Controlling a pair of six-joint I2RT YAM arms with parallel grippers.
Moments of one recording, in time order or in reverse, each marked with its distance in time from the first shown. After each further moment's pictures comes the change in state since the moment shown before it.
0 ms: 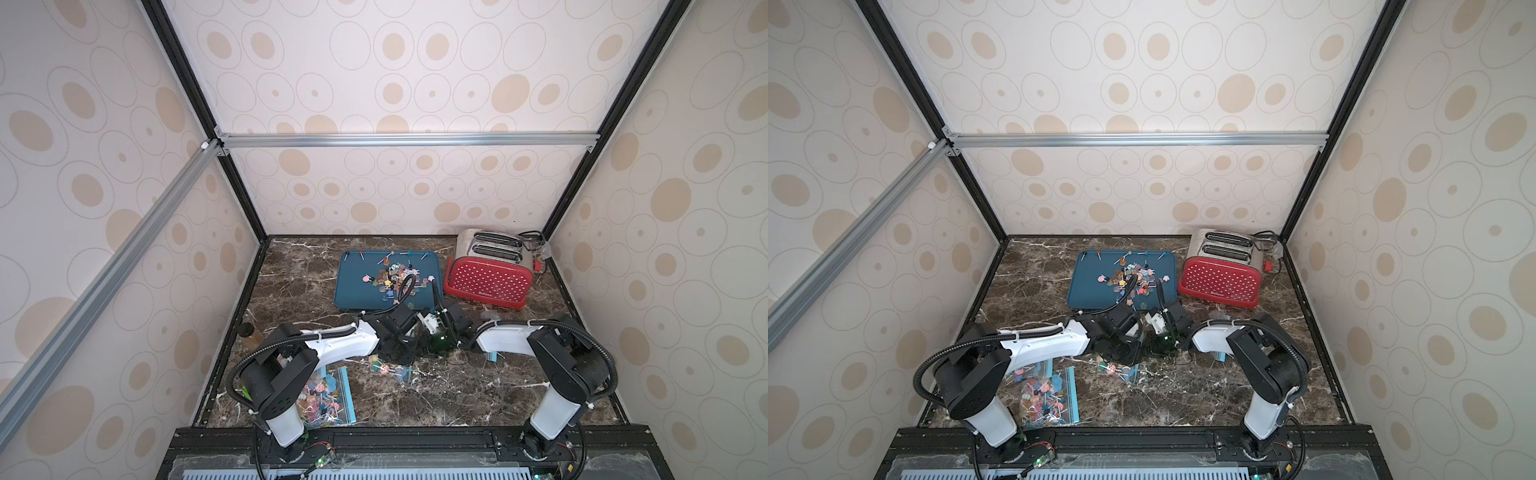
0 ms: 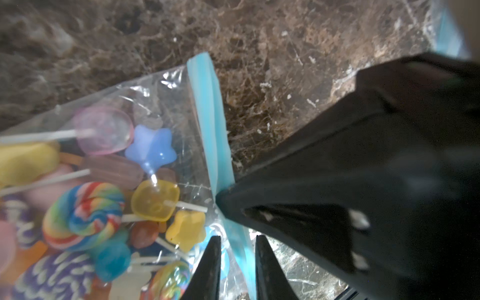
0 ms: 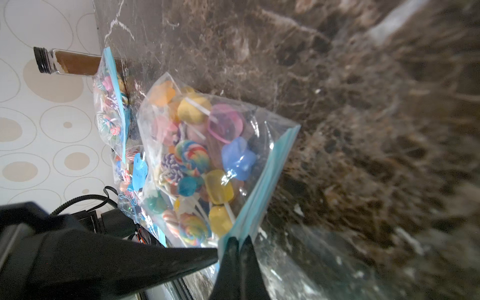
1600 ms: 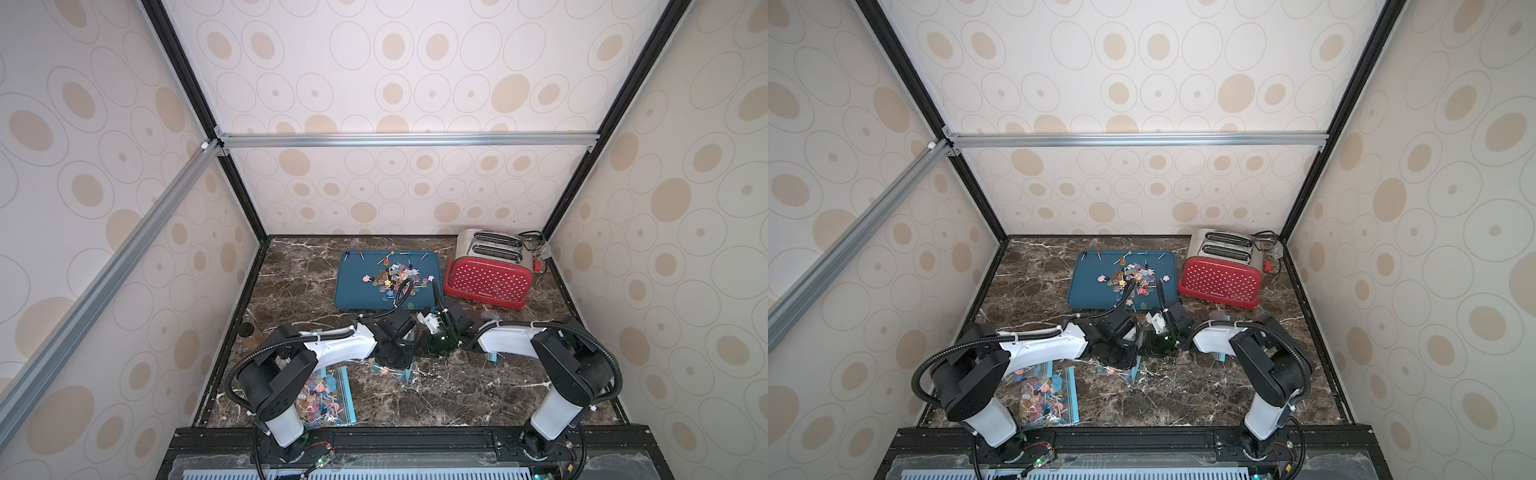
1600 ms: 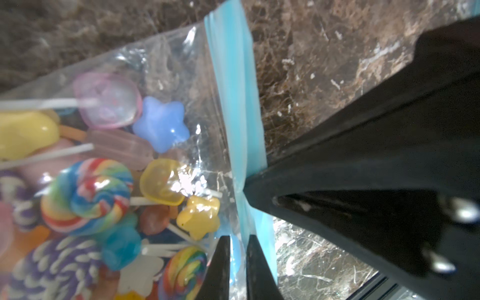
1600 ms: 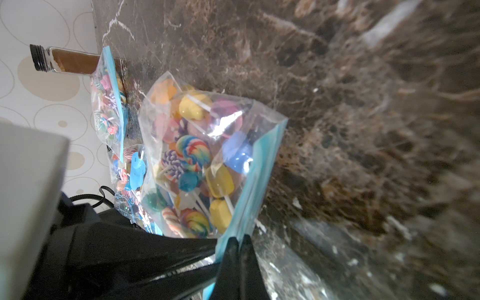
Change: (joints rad) left arm 0.000 -0.023 -0.047 0.001 -0.014 0.001; right arm 0.003 -0.012 0.000 -0.021 0.021 -0.012
